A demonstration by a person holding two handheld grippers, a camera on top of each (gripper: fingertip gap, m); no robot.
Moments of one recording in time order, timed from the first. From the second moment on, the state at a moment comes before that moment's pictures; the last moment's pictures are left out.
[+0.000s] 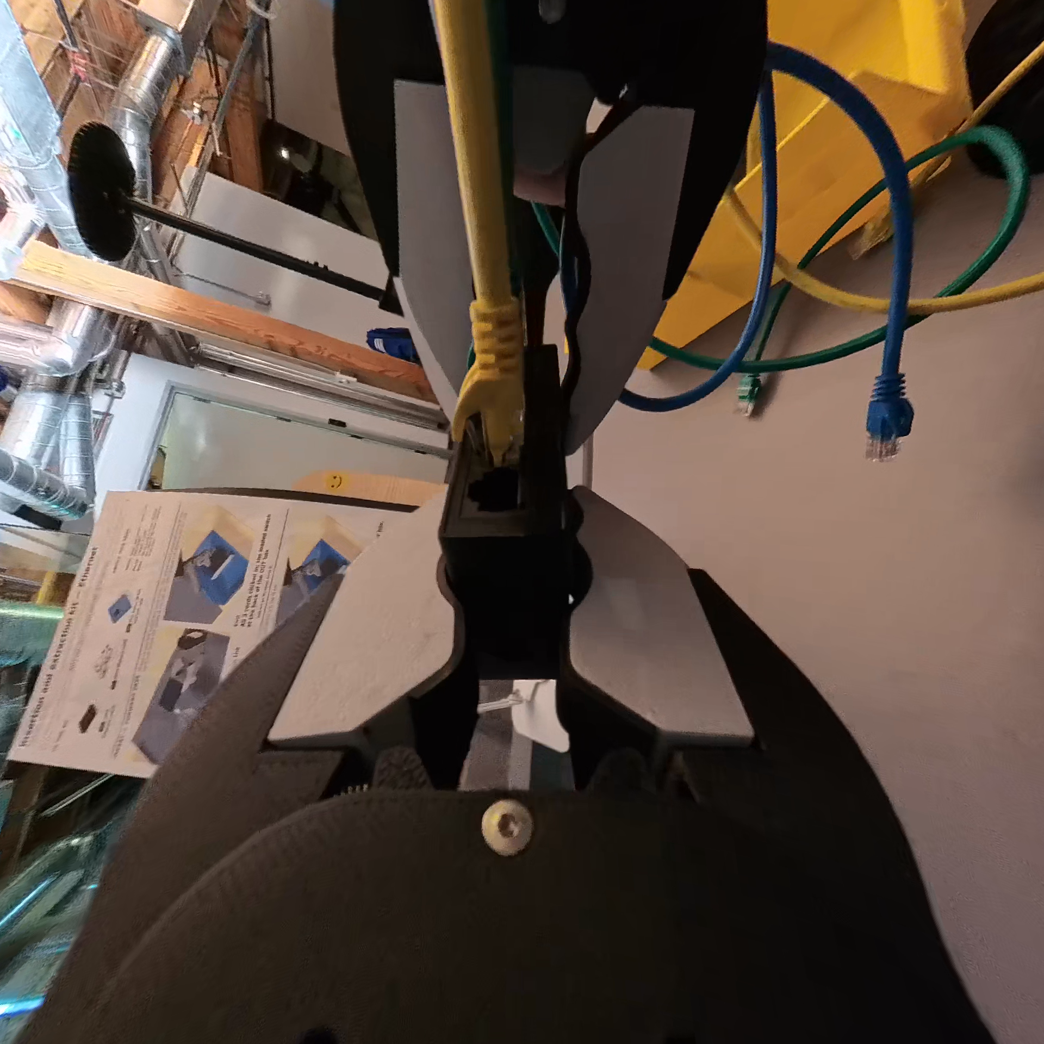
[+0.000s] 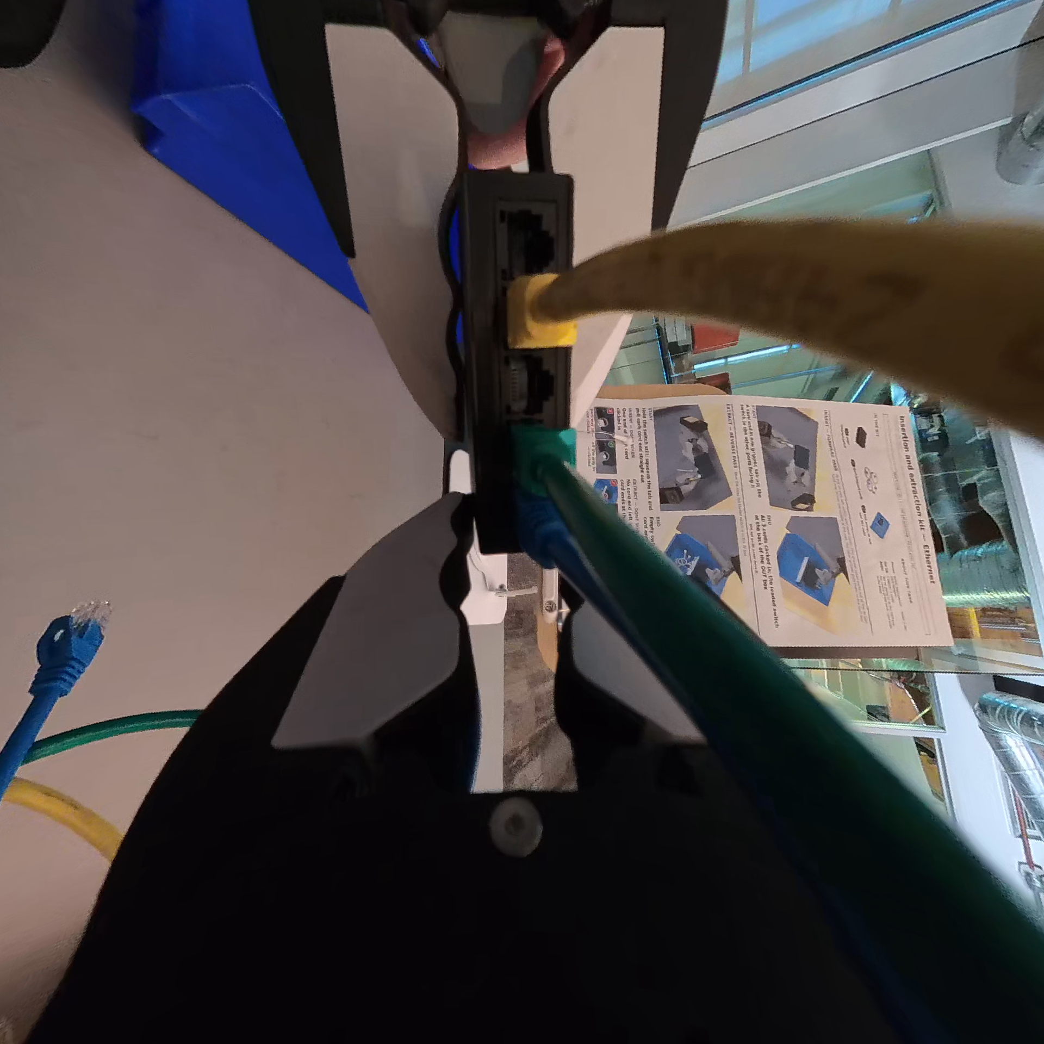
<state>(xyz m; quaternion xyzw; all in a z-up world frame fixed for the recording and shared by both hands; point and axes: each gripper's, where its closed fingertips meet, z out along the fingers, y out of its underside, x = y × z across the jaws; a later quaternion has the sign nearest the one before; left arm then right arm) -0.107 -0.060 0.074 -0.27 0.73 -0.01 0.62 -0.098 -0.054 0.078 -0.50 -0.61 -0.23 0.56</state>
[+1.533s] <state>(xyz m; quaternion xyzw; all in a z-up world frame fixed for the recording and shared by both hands) -0.145 0.042 0.096 -0.38 0.62 0.13 0.67 -0.158 -0.098 0.100 -0.34 -0.65 -0.26 0.63</state>
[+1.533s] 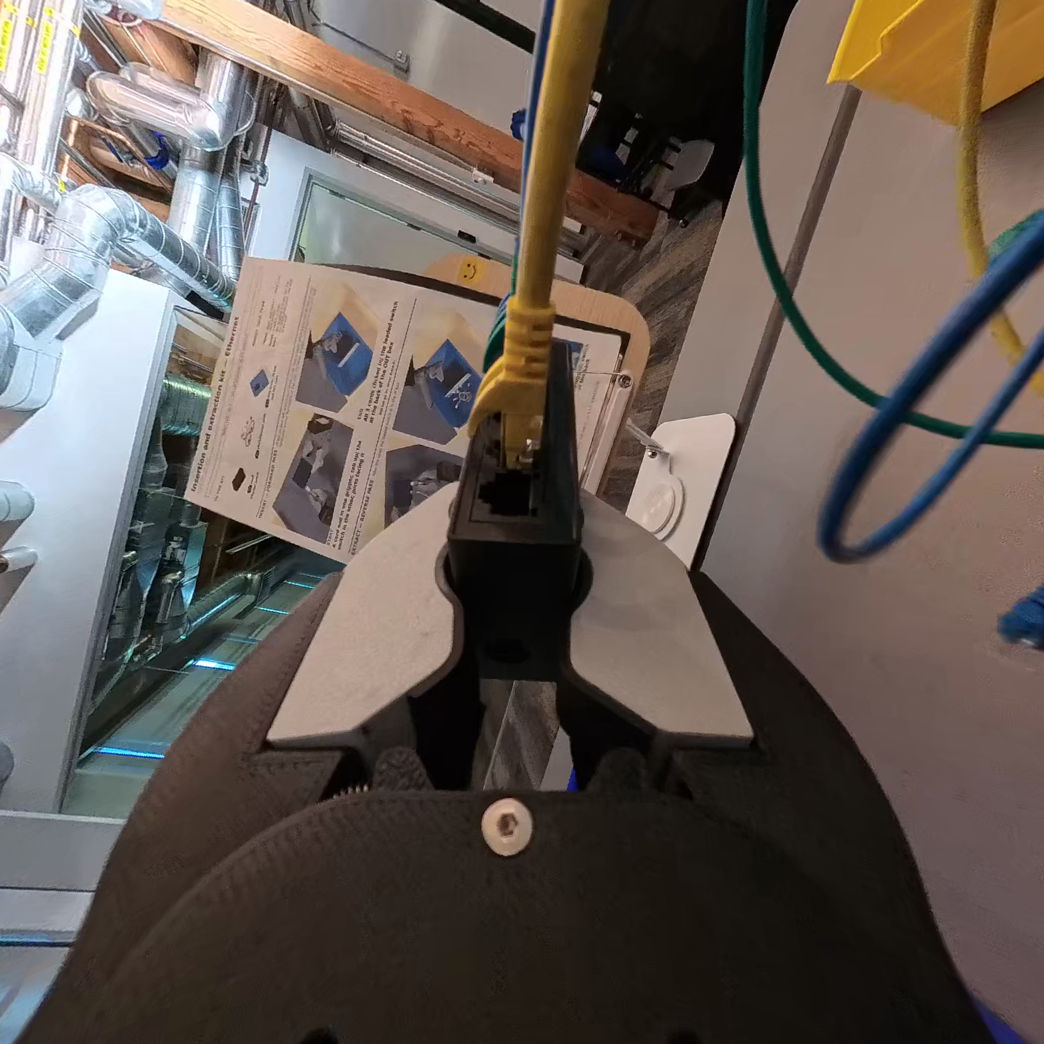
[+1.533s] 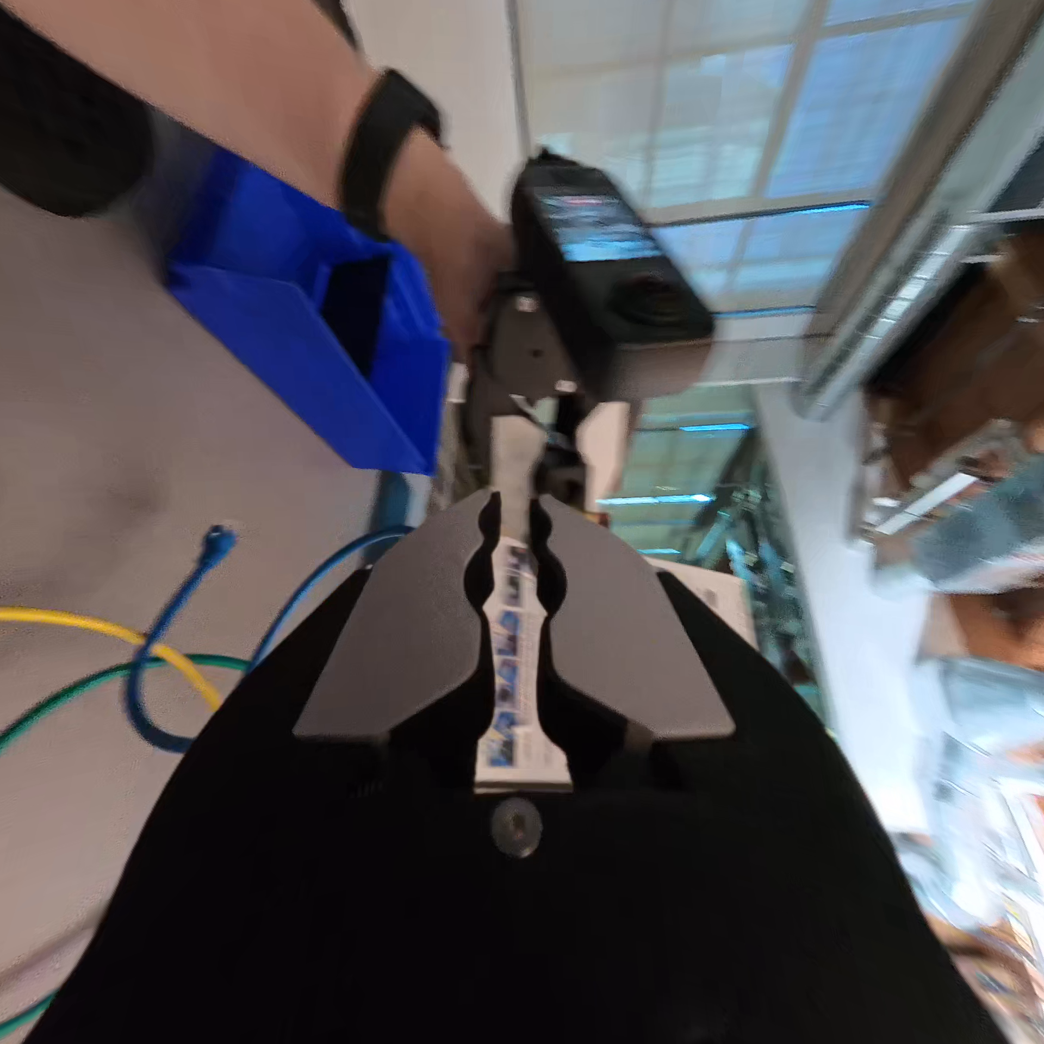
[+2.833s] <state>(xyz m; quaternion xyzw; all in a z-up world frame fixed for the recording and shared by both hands) -0.107 0.006 0.073 -0.31 0.67 0.21 0.64 -0.119 -0.047 0.089 -0.42 -0.61 -0.35 0.57</state>
